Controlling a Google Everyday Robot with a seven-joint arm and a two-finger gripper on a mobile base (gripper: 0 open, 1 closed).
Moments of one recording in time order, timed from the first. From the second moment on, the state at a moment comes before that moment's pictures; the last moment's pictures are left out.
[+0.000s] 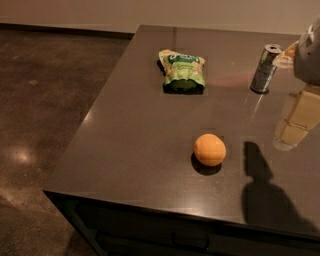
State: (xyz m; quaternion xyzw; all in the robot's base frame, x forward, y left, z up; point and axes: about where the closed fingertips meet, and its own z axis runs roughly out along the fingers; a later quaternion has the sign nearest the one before) arm 0.438 -0.216 0.980 -0.60 0.78 -0.04 0.16
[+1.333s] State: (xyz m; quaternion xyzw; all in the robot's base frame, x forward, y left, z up) arm 0.429 -0.156 0.928 -0.65 0.74 0.00 0.17
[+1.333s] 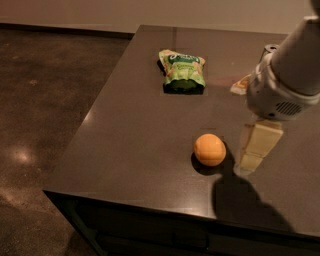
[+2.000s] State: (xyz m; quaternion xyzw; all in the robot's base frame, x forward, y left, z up) arm 0.424 -0.124 0.873 -0.66 0.74 0.03 0.13
